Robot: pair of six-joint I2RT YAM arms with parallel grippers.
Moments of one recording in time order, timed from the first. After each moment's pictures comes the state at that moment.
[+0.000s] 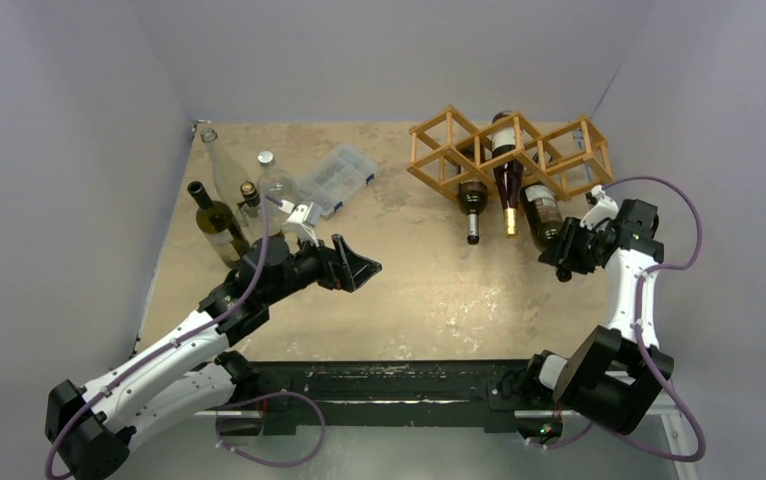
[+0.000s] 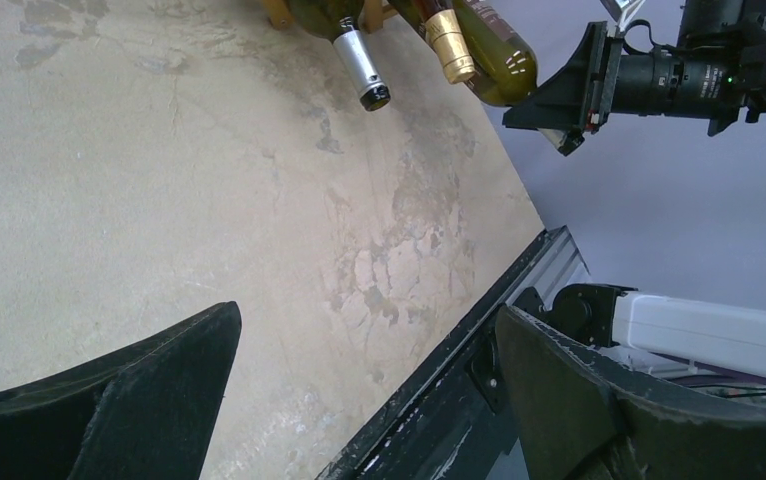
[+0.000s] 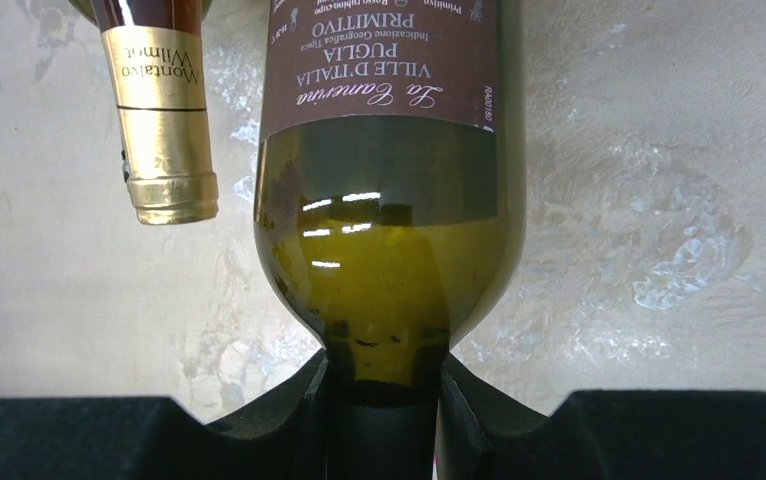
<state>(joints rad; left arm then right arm) -0.73 0.81 0.61 -0.02 0.15 -0.70 -0.49 1.18 0.91 -0.79 -0.54 -0.11</state>
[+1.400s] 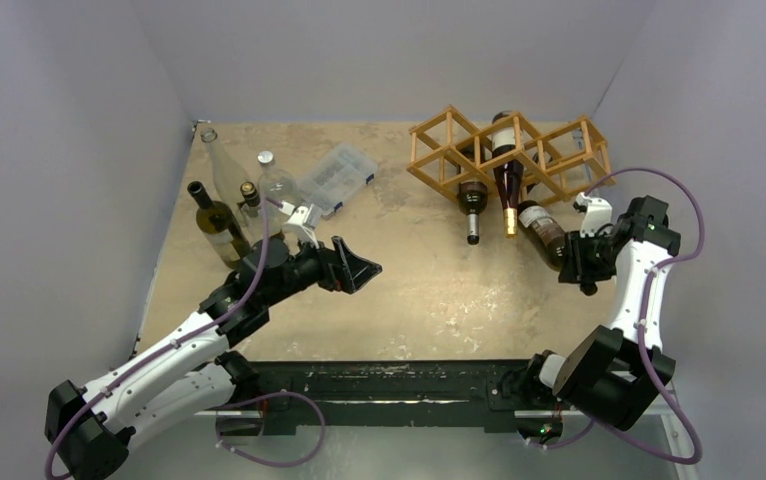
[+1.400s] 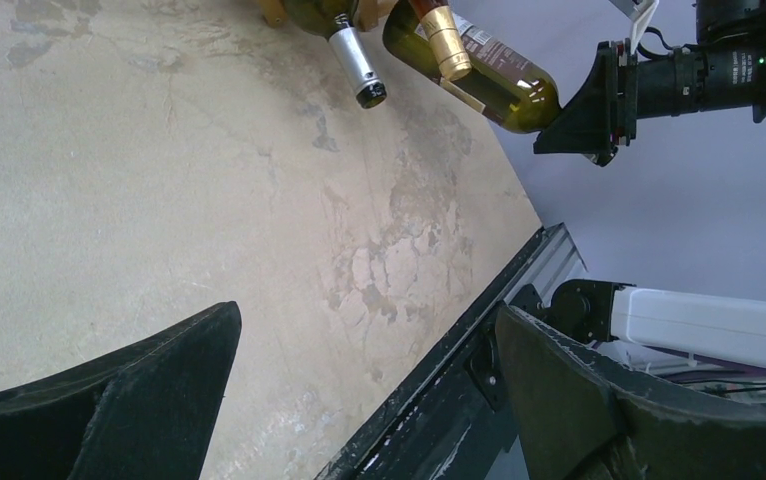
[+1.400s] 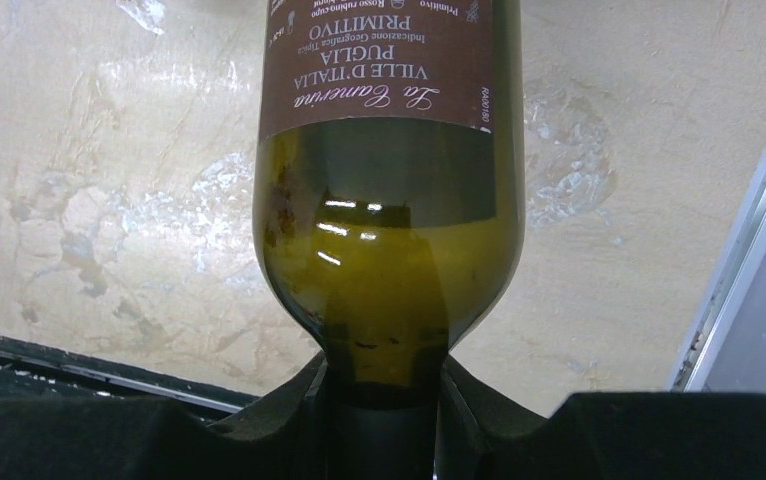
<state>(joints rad) -0.73 0.80 0.59 -0.01 0.15 -0.70 -0.53 1.21 1.05 -1.10 -0.38 -0.59</state>
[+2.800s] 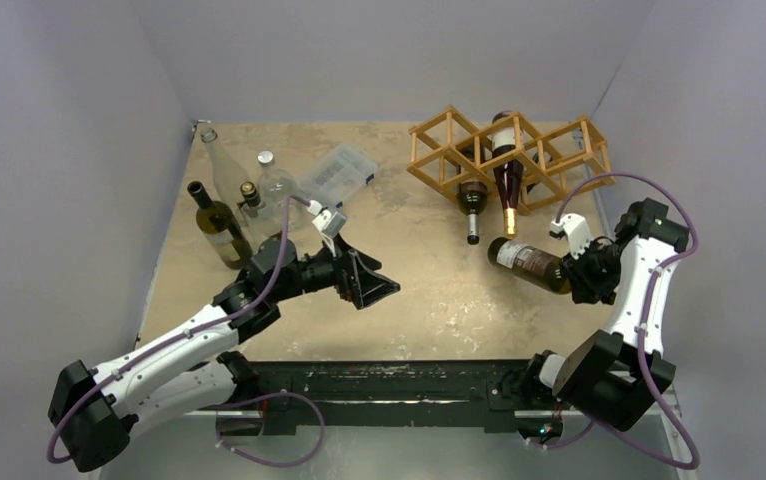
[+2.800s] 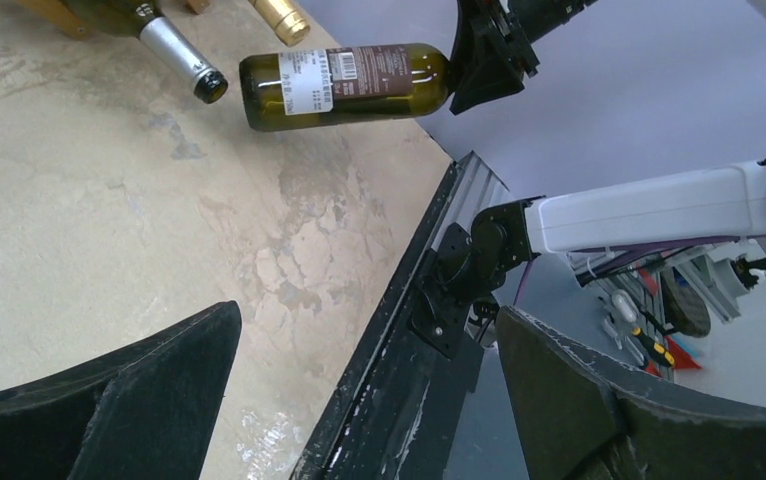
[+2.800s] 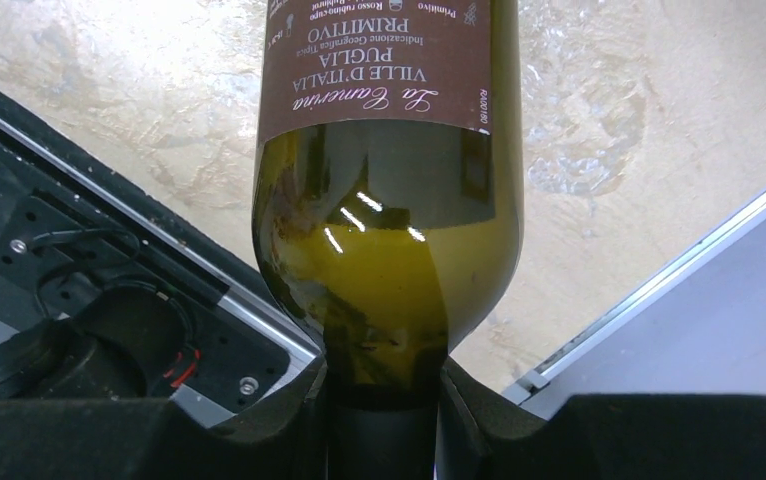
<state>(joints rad) -0.79 0.87 0.59 0.19 0.38 -0.61 -0.53 1.20 1.13 -1.40 -0.28 -1.20</state>
